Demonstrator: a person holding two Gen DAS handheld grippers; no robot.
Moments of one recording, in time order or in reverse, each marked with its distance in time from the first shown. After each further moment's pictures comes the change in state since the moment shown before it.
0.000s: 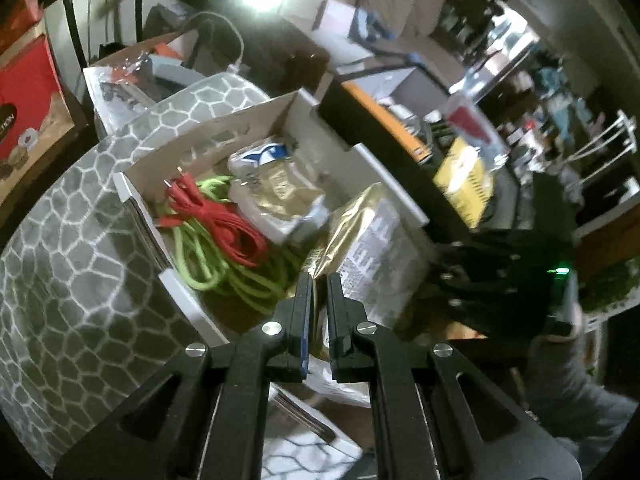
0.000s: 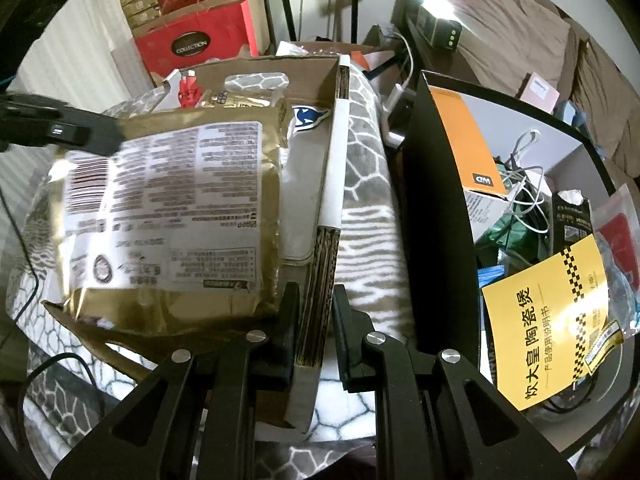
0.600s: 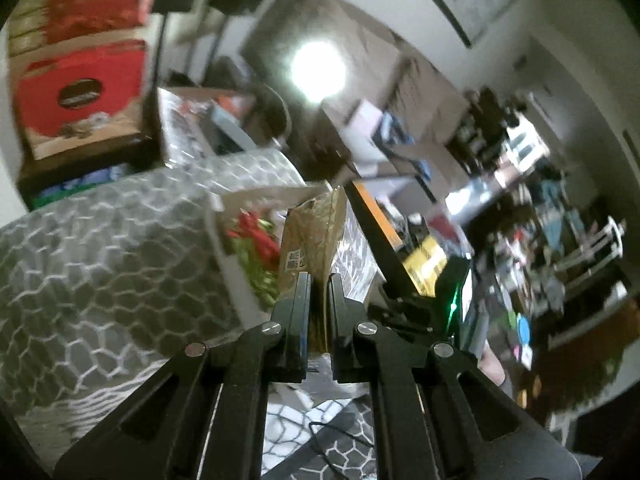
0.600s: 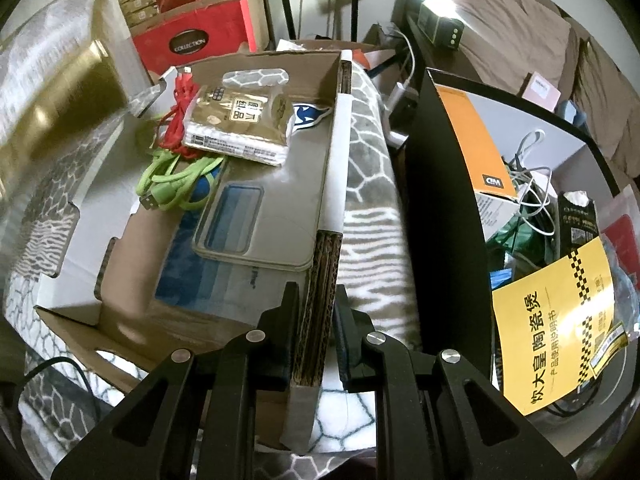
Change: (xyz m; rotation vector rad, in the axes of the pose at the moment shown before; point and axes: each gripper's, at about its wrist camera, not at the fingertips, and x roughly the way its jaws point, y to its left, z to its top) left arm -0.118 0.023 -0.045 -0.249 -0.311 -0.078; right arm 0.010 0.002 0.002 -0.002 0.000 -0.010
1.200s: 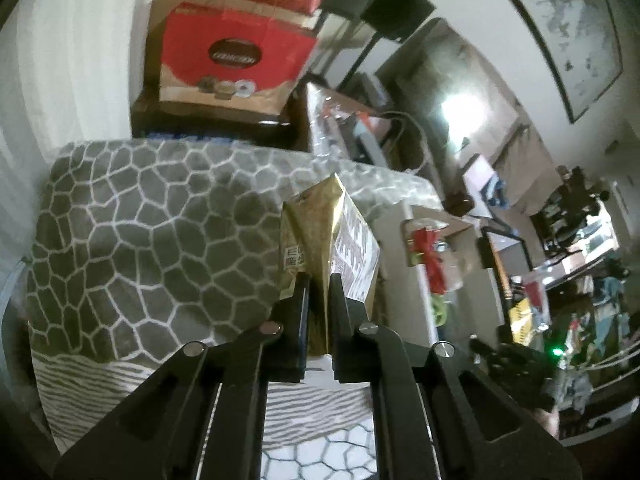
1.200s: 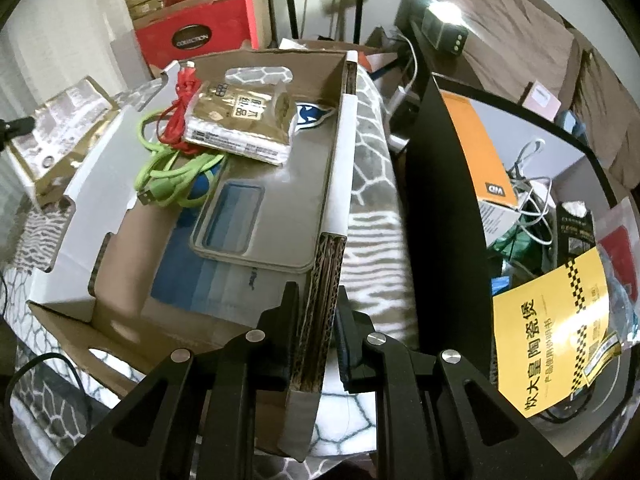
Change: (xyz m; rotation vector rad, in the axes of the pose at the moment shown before) left arm -0.037 0.128 -0.049 -0.319 -0.148 0.265; right arm 0.003 0.001 0.000 -0.025 0.002 -0.022
